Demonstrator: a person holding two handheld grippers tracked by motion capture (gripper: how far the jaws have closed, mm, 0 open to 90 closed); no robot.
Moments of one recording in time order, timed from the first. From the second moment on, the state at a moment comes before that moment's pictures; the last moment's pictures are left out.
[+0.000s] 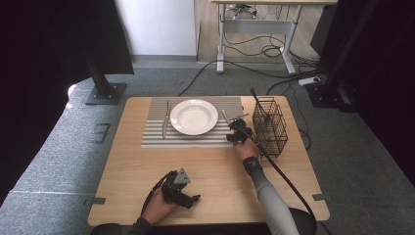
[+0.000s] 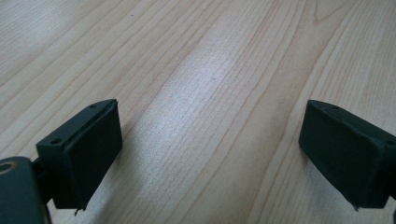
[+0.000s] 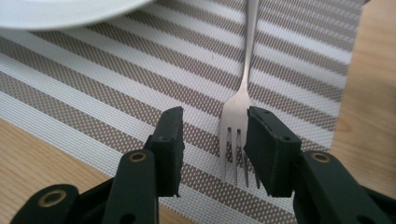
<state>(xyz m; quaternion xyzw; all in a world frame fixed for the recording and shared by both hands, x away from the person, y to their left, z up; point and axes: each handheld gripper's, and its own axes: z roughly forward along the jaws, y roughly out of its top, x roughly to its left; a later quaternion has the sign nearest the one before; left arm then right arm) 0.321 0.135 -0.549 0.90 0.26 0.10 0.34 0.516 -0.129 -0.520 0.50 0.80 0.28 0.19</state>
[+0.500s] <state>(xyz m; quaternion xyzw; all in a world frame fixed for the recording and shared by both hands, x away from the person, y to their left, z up) 0.321 0.135 -0.549 0.90 0.26 0.10 0.34 0.509 -0.140 -0.518 0.50 0.80 0.27 0.18</state>
